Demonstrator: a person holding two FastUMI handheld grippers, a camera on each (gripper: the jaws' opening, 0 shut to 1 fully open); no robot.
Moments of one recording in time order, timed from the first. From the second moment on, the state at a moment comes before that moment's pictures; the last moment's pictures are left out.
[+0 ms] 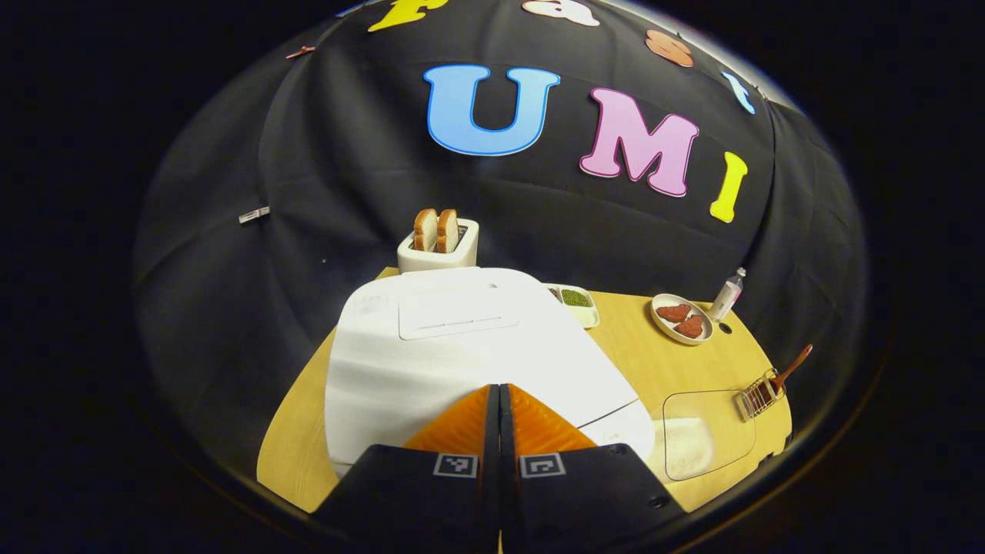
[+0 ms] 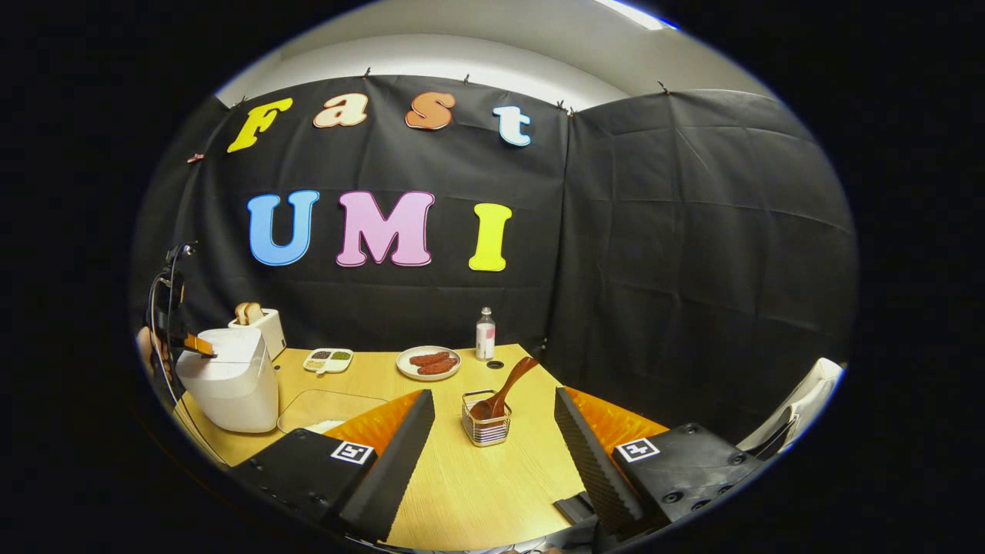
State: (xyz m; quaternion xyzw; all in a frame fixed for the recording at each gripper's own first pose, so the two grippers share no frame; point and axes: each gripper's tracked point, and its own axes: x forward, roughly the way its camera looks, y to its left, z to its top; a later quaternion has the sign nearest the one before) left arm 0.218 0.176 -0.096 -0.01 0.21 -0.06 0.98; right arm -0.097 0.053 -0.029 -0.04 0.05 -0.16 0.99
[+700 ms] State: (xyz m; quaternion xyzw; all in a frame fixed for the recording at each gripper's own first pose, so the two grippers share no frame) left arm 0.107 0.131 0.077 0.05 -0.05 -0.08 0.99; right arm -0.044 0.028 0.001 -0.03 0.01 -0.15 0.99
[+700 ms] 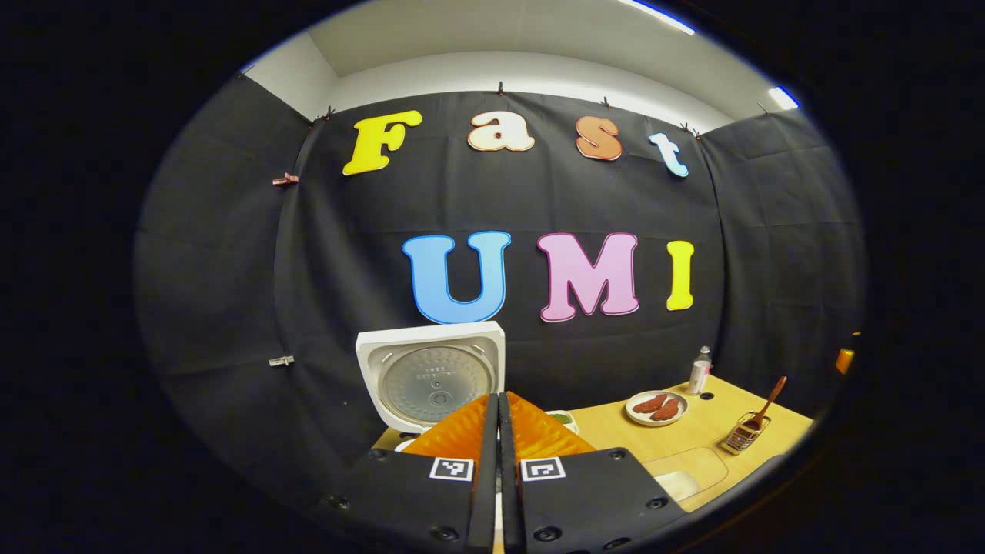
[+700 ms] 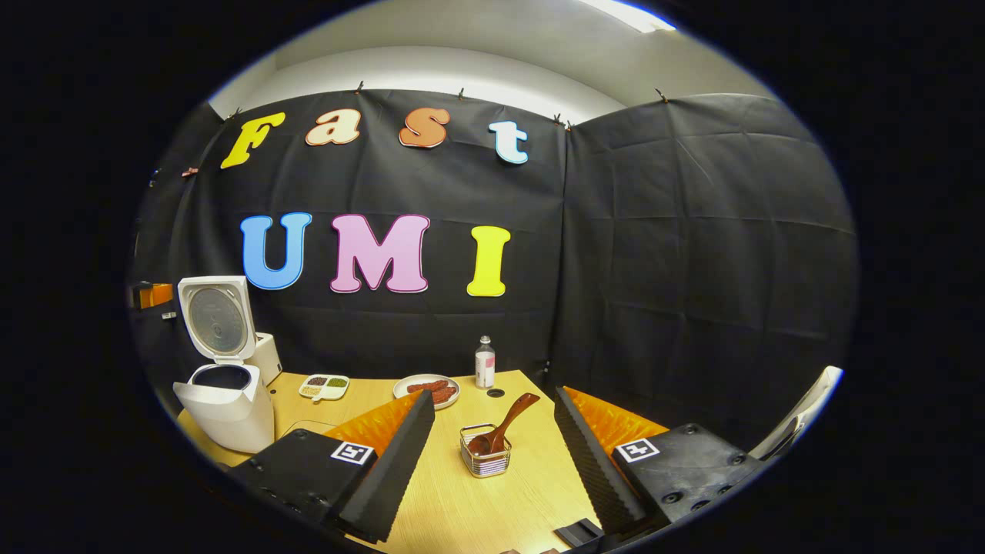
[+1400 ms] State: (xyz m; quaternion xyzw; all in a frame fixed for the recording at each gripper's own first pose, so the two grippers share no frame) left arm 0.050 0.076 0.018 0.00 0.01 0.00 1.00; right arm 0.100 -0.044 -0.098 0.03 0.15 -0.08 0.99
